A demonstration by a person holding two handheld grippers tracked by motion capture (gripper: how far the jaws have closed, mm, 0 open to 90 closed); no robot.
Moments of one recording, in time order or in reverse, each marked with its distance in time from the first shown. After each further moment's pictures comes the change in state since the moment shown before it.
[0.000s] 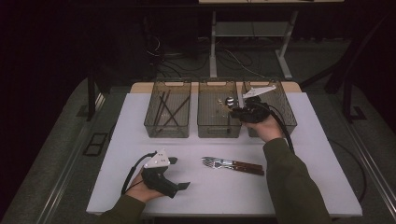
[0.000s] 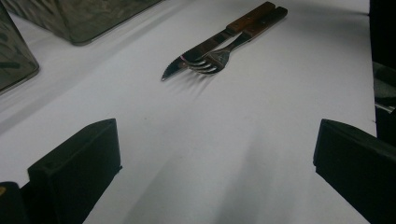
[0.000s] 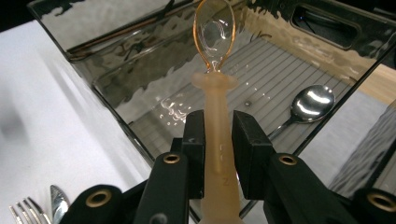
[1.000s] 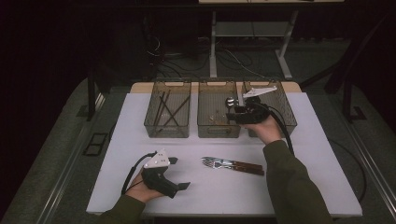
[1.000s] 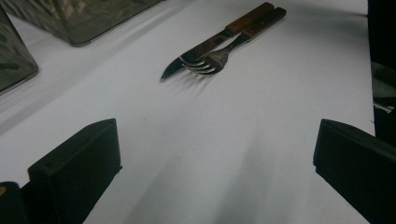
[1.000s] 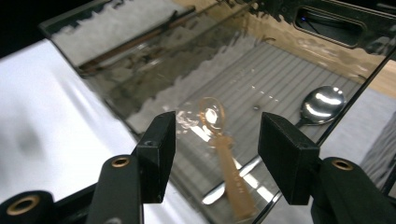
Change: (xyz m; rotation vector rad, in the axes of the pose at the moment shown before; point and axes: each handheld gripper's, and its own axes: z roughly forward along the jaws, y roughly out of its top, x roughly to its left) left arm 0.000 0.000 0.000 -0.002 -0.002 0.004; right arm 0.004 -0.001 -0.003 -0.036 0.021 0.065
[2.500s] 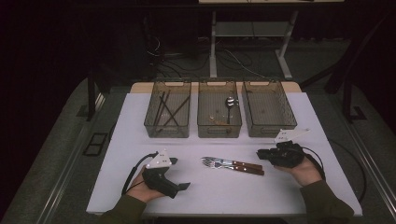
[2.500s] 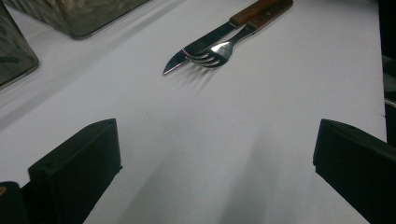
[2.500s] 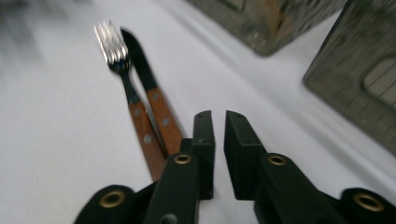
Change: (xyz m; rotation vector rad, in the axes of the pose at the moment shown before) left arm 0.000 -0.001 0.002 0.034 0.017 0.011; right arm 0.013 -0.120 -0.080 0.139 0.058 -0.100
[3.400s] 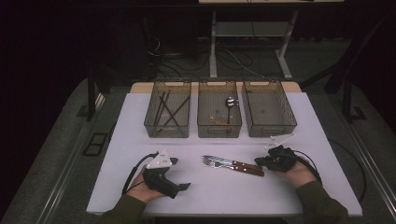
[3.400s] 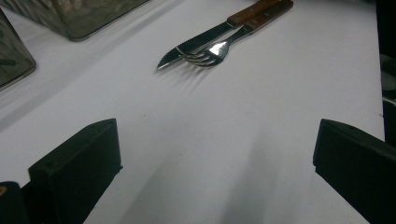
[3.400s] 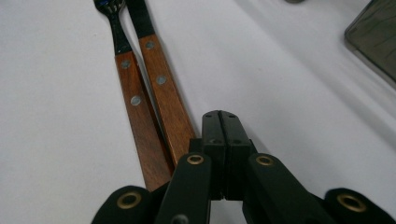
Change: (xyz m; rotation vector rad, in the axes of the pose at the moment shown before) left arm -0.001 0.001 0.001 0.002 -0.005 0.006; right arm 0.002 -0.010 0.026 0.146 0.000 -0.052
